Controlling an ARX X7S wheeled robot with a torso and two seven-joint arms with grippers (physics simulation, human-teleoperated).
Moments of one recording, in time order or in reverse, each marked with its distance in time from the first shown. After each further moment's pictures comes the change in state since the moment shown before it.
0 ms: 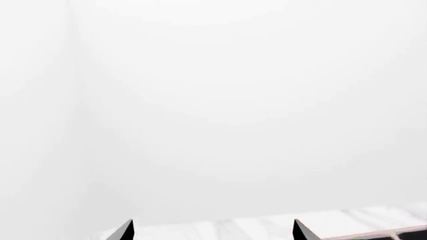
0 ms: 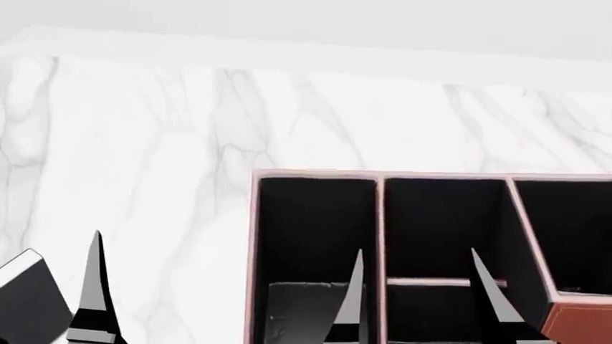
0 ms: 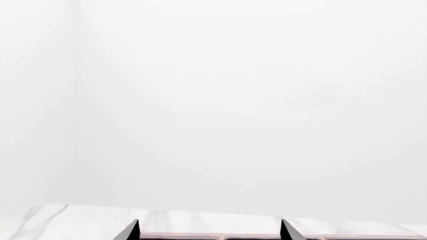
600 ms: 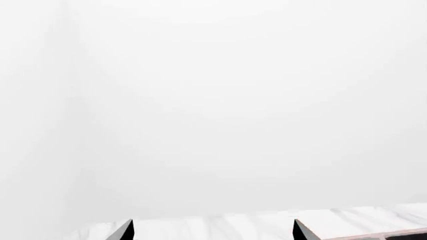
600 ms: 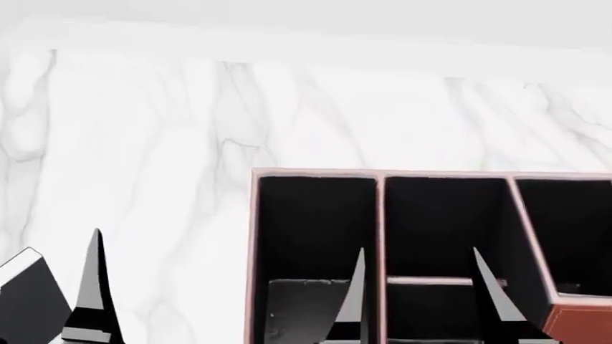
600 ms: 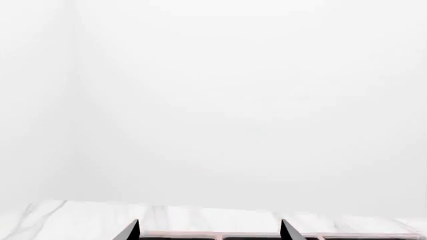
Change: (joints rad) left arm -0.009 0.001 -0.020 0.024 -0.063 -0.024 -0.006; right arm 0.008 0.026 -0.015 -0.008 0.020 0.008 0.035
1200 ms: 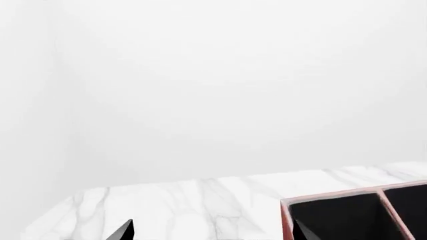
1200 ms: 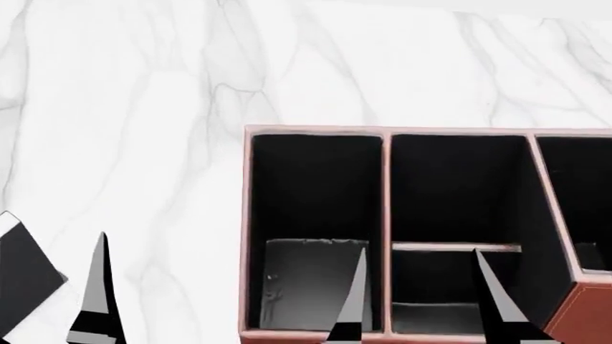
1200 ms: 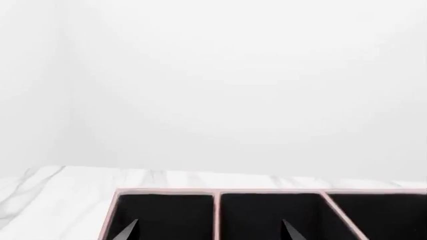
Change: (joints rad) left arm -0.010 -0.032 0.023 0.005 -0.021 -0.011 -0.028; right arm 0.002 0.022 -0.014 0.001 0.007 -0.012 0.024
